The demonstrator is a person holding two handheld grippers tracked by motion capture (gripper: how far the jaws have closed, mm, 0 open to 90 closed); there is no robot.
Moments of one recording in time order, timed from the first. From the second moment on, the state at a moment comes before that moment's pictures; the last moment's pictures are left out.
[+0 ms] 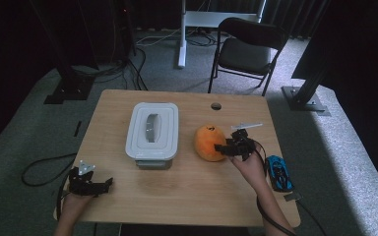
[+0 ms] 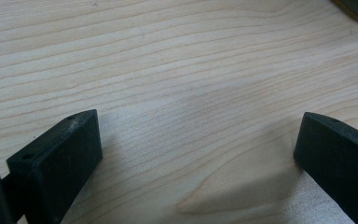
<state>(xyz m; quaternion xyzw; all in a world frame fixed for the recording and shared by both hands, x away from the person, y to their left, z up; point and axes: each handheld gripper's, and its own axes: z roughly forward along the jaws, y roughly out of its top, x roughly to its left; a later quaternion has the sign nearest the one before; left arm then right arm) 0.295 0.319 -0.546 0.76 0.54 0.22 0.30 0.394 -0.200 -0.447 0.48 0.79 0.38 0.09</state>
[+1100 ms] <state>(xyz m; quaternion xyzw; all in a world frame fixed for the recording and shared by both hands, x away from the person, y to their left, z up) 0.296 0.319 -0.547 0.76 0.54 0.22 0.30 0.411 -0.156 -0.483 0.44 0.82 0.33 0.12</state>
